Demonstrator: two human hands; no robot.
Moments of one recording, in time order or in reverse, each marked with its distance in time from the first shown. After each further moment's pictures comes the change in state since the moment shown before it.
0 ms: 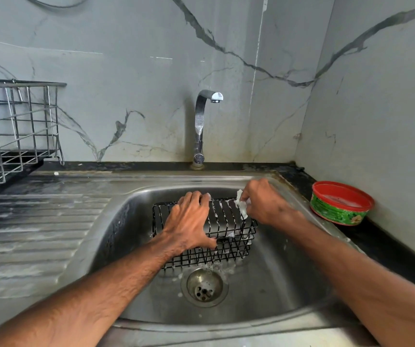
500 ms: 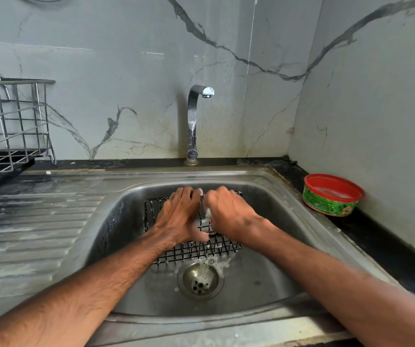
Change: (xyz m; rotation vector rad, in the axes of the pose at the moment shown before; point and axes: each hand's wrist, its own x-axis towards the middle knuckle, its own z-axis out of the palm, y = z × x) left_hand -0.005 -0.005 -0.002 -0.119 0.067 0.015; right_hand -0.045 -0.078 -0.009 -0.117 -0.066 -0.247
